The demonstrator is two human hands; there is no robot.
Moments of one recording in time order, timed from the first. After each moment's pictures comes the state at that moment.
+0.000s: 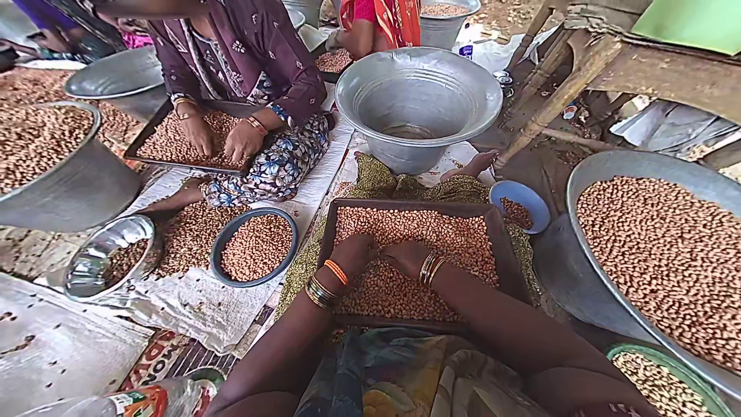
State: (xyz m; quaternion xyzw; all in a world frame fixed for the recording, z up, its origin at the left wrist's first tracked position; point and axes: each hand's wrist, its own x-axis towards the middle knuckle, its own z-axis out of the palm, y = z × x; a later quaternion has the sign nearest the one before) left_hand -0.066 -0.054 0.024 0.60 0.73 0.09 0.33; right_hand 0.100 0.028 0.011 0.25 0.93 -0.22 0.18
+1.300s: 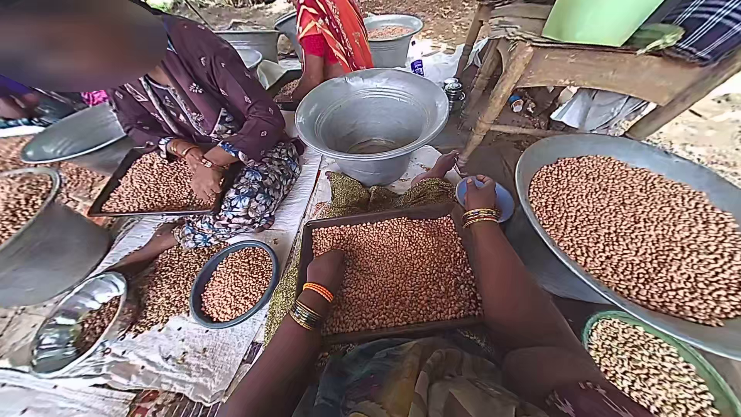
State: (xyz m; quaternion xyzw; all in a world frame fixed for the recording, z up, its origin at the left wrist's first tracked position) left_hand -0.043 -0.047 0.031 0.53 0.82 -0.10 0.20; right_hand 0.236 0.179 0.025 0.66 0.48 -0.35 -0.46
